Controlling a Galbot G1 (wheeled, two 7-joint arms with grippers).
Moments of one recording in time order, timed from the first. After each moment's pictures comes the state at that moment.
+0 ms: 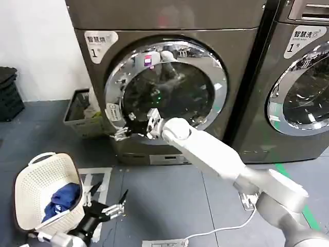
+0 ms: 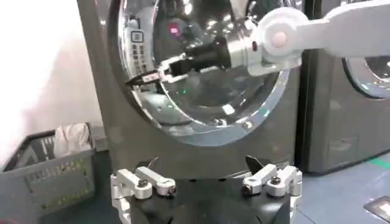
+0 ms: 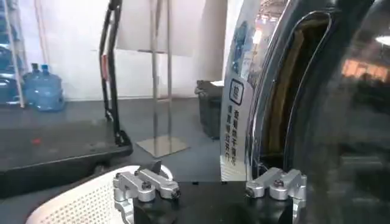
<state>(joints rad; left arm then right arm) 1.75 -1.38 -0.69 -2.31 -0.11 0.18 0.32 -0.05 1.27 -0.59 1.24 0.85 -0.15 -0.49</state>
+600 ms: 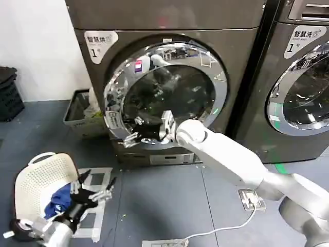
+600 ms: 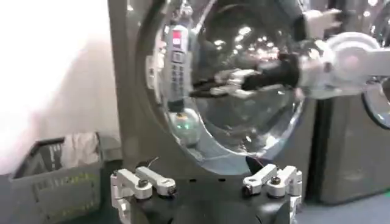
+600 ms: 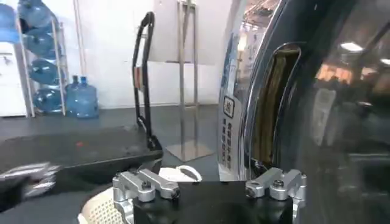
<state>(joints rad) 1.62 -1.30 -0.83 -2.25 -0.34 0.26 0.34 -0.07 1.10 -0.59 1.42 0.91 -0.15 -0.61</state>
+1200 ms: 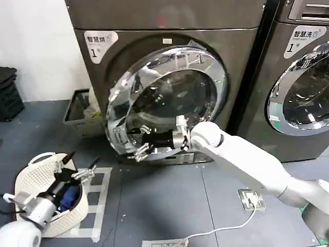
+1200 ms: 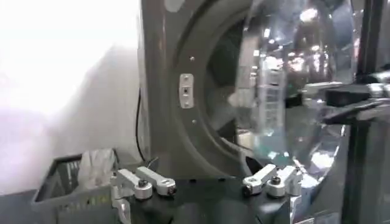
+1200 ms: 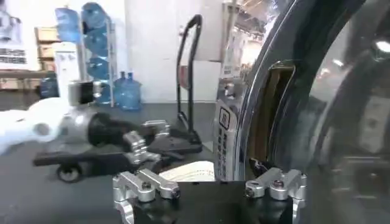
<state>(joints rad) 1.45 -1.16 -0.89 -2.11 -0.45 0.27 0.36 -0.08 0.97 -0.58 1.56 0.91 -0.15 -0.79</state>
